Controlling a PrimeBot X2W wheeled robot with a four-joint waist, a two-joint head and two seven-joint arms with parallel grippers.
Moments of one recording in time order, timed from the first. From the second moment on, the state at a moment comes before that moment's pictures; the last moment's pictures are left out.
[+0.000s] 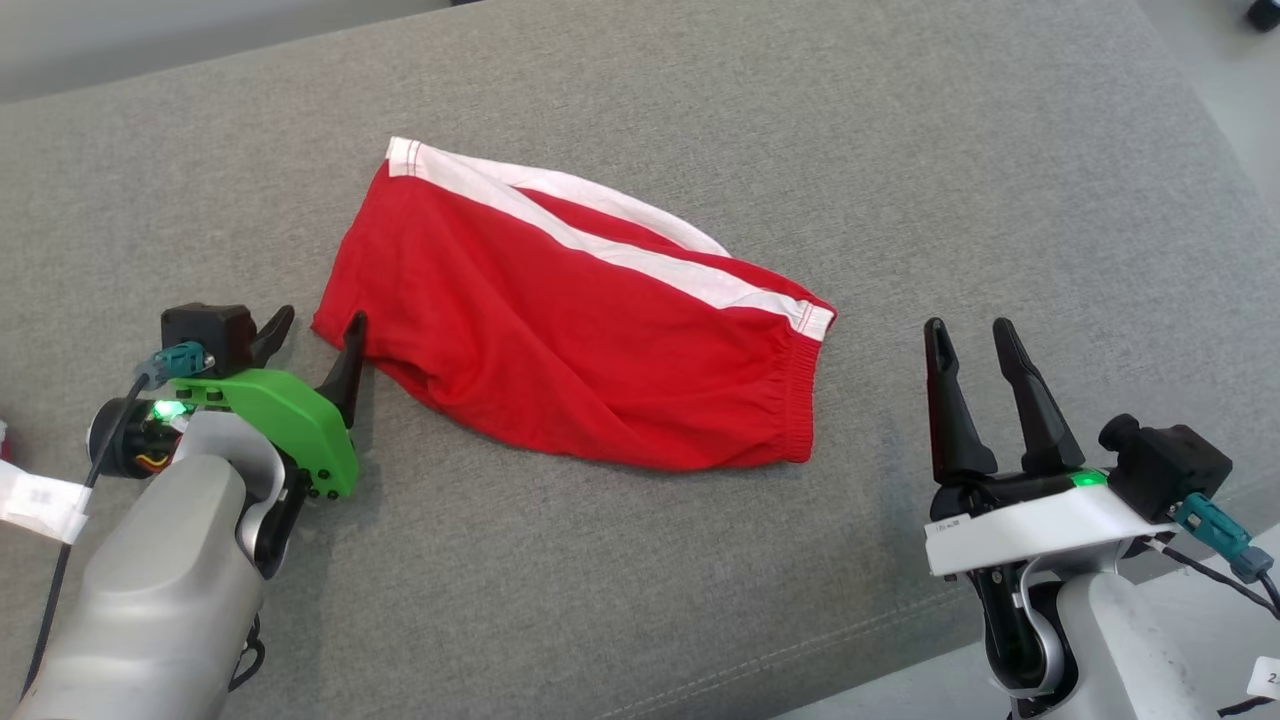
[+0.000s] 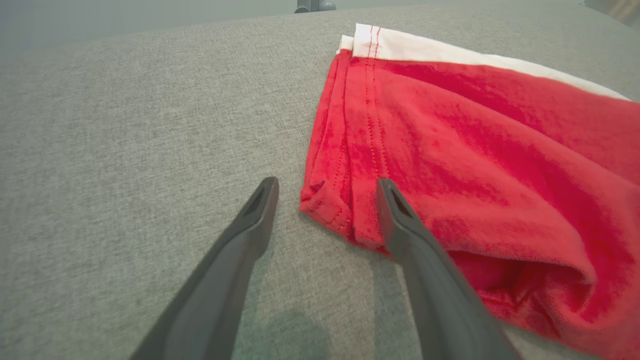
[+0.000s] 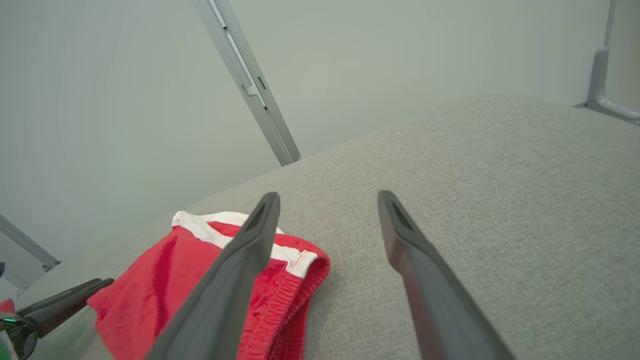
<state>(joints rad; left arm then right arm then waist) -0.75 0.32 -0.67 0.94 -0.76 -0.13 -0.20 -0.17 -0.05 0.12 0.09 0.44 0.13 -0.26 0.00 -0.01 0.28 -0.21</state>
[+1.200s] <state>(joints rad) -0.69 0.31 -0.70 1.00 -0.89 -0.10 -0.14 -0.12 -0.05 0.09 0.07 0.43 0.13 -0.26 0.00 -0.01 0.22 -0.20</state>
